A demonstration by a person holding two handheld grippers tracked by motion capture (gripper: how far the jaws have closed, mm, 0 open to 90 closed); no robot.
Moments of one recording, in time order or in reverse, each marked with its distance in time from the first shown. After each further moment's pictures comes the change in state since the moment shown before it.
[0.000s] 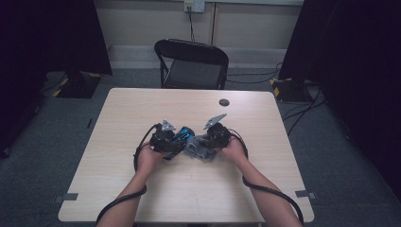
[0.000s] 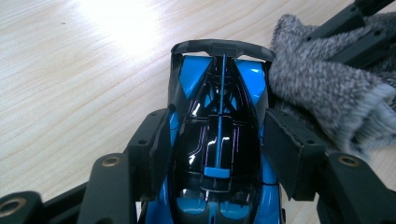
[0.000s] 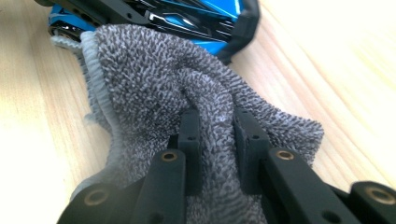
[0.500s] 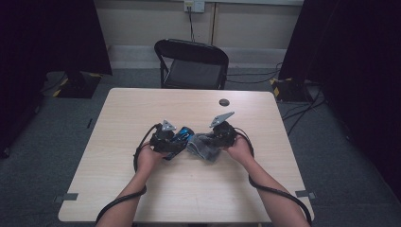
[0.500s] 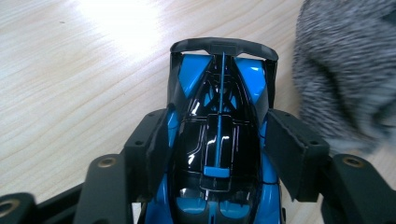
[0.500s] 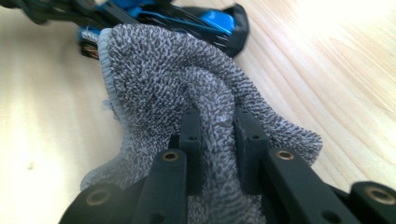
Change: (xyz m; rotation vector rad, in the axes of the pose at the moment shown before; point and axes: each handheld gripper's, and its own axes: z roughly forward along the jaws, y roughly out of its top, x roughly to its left) left arm 0.000 0.001 0.000 0.014 -0.012 -0.003; right arm 0.003 0.000 -0.028 -0.051 0.018 -0.005
